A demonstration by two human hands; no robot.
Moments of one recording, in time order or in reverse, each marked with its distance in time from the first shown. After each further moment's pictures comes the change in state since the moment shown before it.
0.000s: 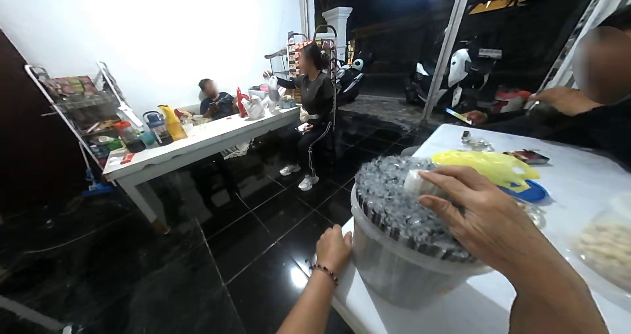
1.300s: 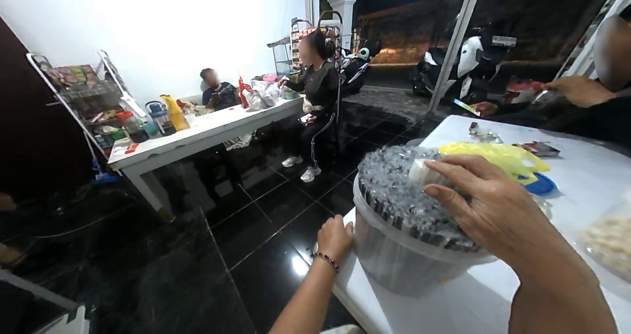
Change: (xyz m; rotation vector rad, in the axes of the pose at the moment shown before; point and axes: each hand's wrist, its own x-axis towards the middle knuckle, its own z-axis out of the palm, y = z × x) left_hand 0.000 0.001 0.000 0.005 0.007 -0.001; right_hand 0.000 0.002 -0.002 0.008 -0.014 -0.014
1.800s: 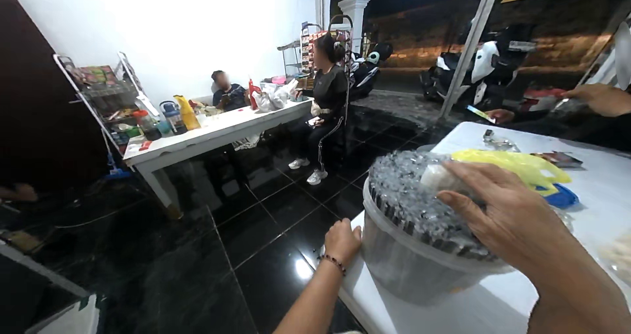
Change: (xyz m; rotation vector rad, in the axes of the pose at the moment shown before) left_hand 0.003 -0.002 0.002 -0.031 -0.009 0.003; right_hand 0.000 0.000 -0.001 0.004 -0.020 0.031
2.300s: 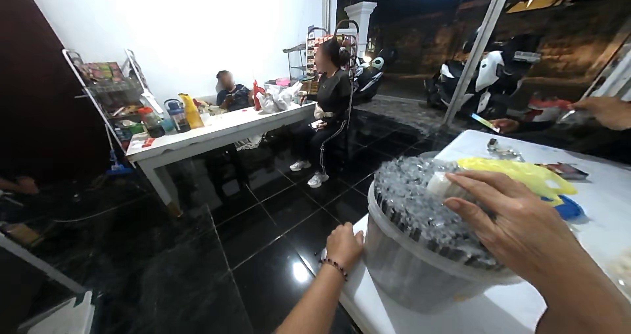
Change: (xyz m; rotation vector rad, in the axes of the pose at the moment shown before) left_hand 0.002 -0.002 0.001 -0.010 -0.005 0.003; right_hand 0.001 0.001 0.001 -0.013 0.028 -0.055
